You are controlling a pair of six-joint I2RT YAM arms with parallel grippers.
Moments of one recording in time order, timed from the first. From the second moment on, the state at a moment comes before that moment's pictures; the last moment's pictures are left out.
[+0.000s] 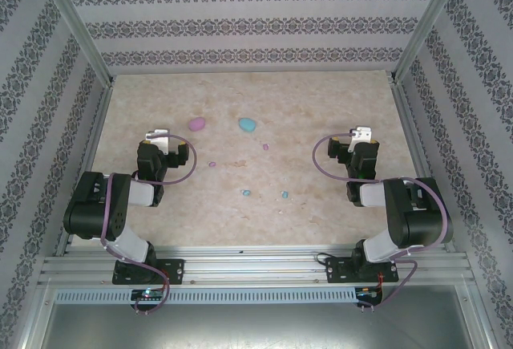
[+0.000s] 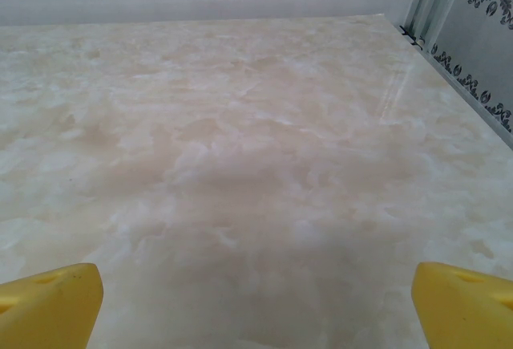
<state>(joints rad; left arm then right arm) -0.01 1.59 0.38 0.86 -0.04 0.02 0.02 1.52 0.36 0.82 0.14 0.05</state>
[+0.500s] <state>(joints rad) -0.01 1.59 0.38 0.86 -0.04 0.02 0.02 1.52 0.36 0.82 0.14 0.05</state>
